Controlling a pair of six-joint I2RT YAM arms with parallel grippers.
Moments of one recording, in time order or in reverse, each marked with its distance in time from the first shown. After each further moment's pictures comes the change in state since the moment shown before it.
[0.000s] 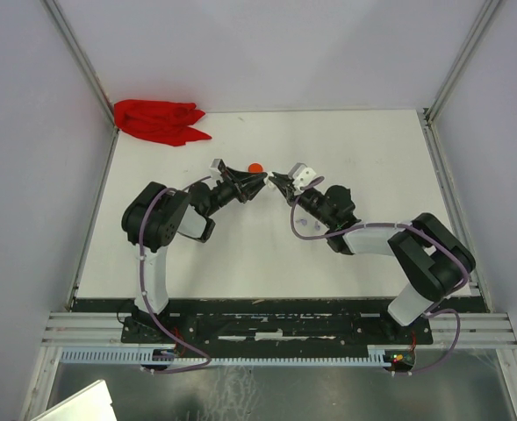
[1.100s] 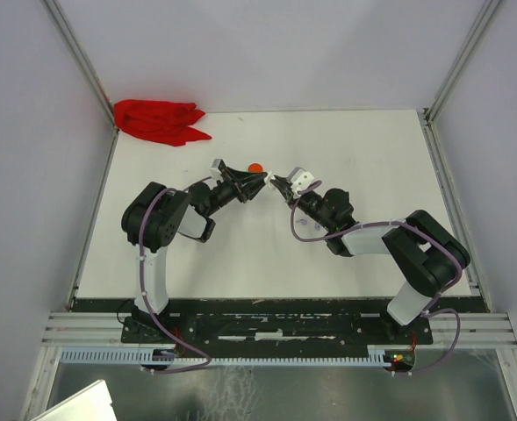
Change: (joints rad) left arm -0.001 -0.004 0.000 0.000 -0.001 -0.034; right arm 0.002 0.046 -0.026 0.043 0.024 -0.044
